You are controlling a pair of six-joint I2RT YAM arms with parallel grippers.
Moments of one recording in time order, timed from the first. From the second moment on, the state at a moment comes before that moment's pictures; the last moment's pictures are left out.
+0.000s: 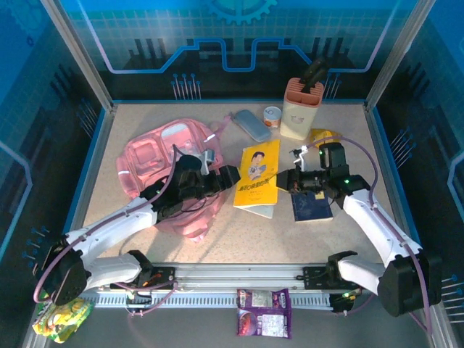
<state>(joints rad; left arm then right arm) -0.67 1.16 0.77 -0.06 0.25 -1.06 0.22 1.10 0.80 -0.42 -0.99 0.64</state>
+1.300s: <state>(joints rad) -0.60 1.23 0.79 0.11 0.37 -1.14 0.21 1.17 0.78 -0.05 -1.10 0.86</state>
